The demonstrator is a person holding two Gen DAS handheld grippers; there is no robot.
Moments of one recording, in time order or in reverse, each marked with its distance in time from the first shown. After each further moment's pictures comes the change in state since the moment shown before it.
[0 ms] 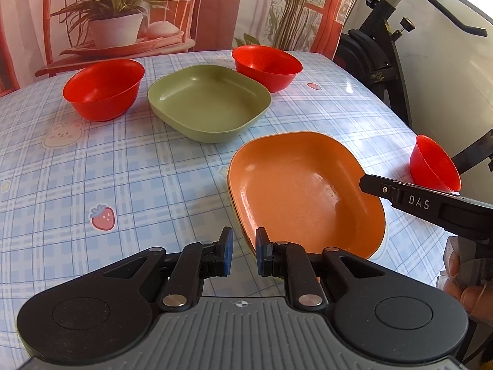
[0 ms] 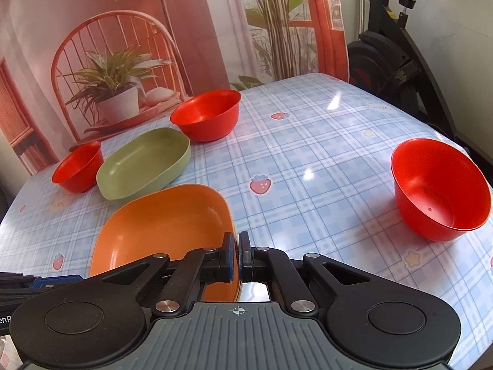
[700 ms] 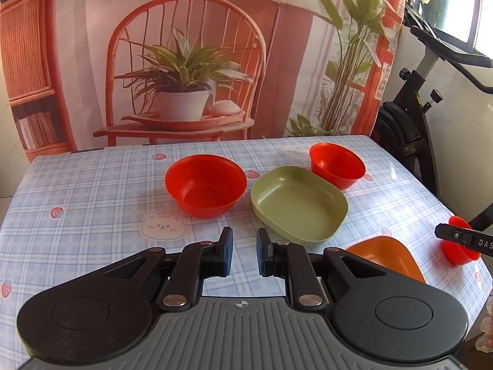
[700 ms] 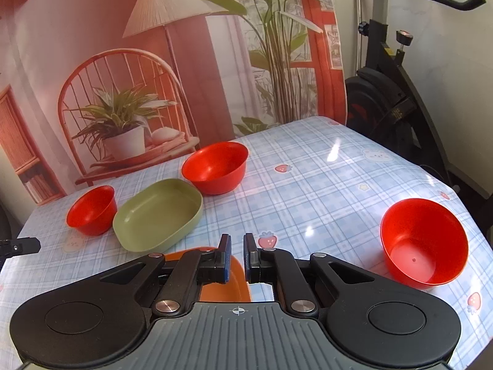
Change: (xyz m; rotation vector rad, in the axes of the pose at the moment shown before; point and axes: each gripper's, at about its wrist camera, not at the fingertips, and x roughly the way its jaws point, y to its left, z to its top) left arm -0.076 0.094 0.048 -0.028 -0.240 0.121; right arm -0.037 0.016 0.045 0.007 -0.111 0.000
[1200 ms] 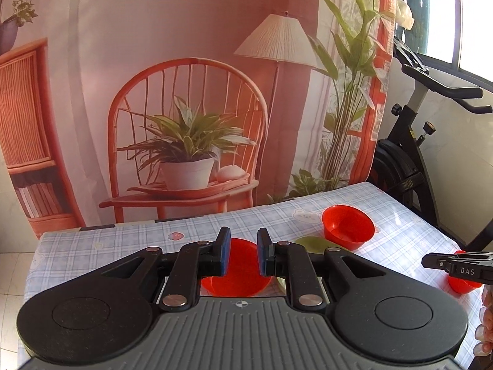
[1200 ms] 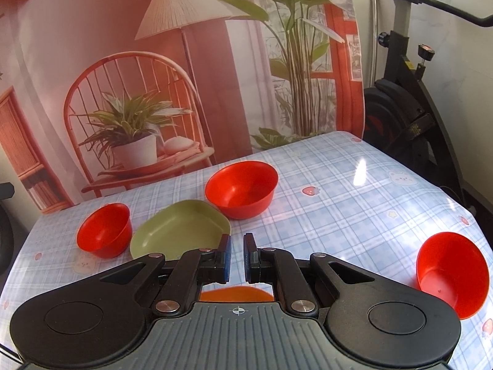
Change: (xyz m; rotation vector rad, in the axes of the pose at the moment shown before) left arm -0.011 0.016 0.060 0.073 -0.144 -0.048; right arm 0.029 0.042 0.035 -0.032 0.005 0.001
